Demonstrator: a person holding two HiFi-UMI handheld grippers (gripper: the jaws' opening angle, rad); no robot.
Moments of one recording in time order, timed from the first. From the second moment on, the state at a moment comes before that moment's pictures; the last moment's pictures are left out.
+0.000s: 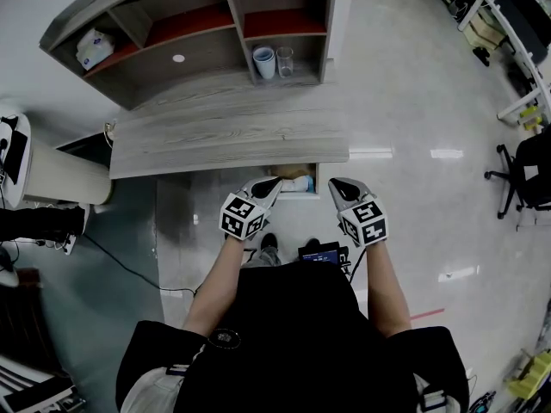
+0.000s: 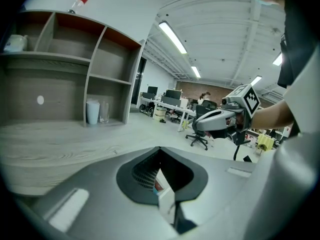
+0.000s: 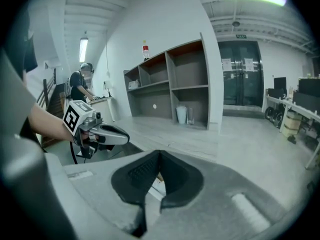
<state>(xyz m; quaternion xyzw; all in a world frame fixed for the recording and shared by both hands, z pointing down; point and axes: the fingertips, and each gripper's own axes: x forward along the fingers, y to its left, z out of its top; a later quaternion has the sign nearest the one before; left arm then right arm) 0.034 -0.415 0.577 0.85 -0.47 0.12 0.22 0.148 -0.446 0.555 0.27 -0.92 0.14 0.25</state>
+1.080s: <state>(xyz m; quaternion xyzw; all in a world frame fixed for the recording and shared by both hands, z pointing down) 0.060 -0.335 0.572 0.84 -0.49 0.12 0.21 0.161 -0.376 0.563 0.26 -0.92 0.19 0.23</state>
